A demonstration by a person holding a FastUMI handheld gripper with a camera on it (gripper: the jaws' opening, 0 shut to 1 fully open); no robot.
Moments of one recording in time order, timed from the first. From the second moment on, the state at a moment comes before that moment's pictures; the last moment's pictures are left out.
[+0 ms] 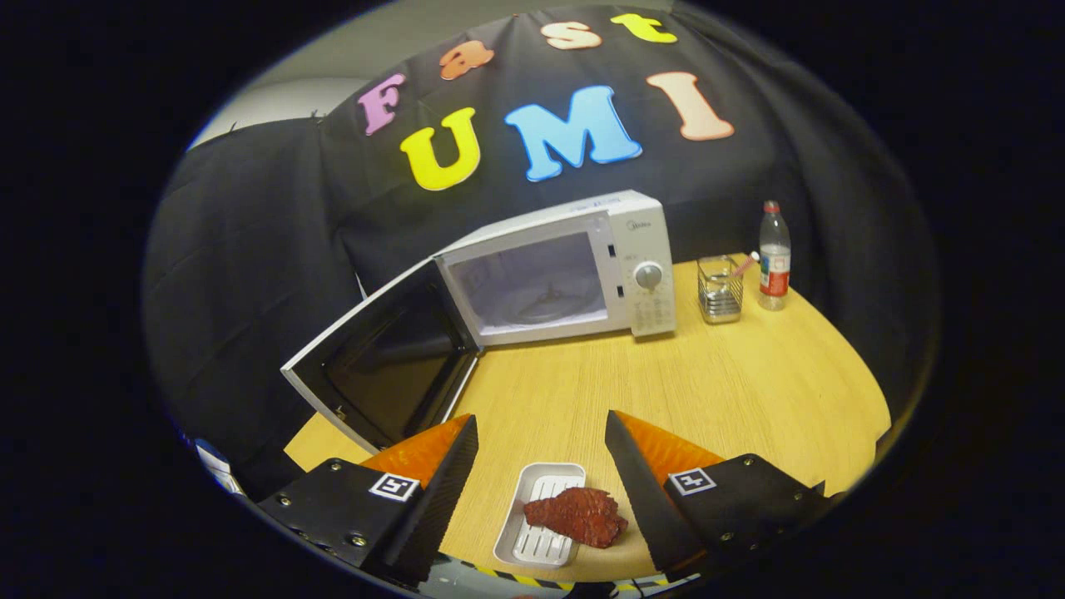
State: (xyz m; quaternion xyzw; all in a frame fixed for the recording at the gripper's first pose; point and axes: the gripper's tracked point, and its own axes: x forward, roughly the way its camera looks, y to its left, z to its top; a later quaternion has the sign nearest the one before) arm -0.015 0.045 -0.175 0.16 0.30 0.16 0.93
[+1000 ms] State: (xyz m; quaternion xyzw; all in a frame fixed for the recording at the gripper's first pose) arm -0.060 0.030 -0.272 0.41 0.44 0.11 0.79
